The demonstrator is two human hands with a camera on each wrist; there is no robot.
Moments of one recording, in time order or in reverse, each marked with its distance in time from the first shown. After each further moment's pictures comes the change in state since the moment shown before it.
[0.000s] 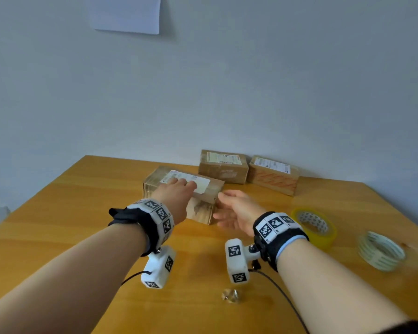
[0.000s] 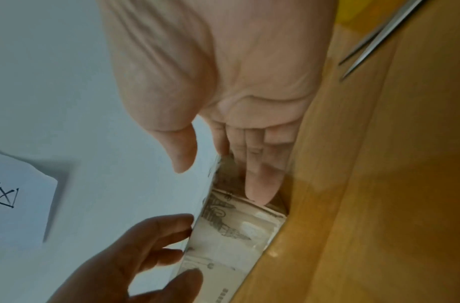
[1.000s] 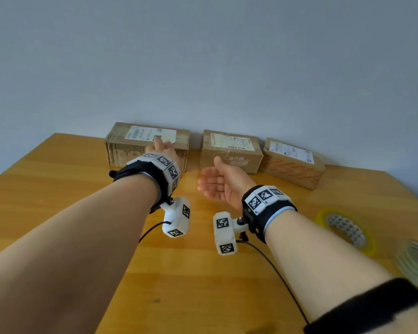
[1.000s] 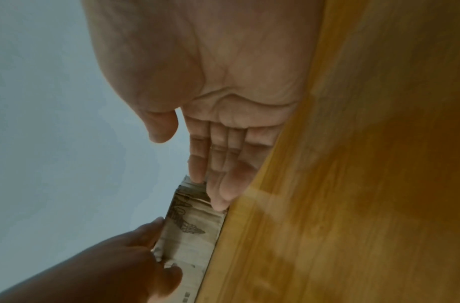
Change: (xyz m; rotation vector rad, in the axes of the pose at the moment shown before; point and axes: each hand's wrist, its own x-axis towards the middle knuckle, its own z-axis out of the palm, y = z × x) left_hand 0.139 -0.057 0.047 -0.126 -0.141 -0.448; right_hand 0.113 -0.024 0.028 0.177 -0.148 0.005
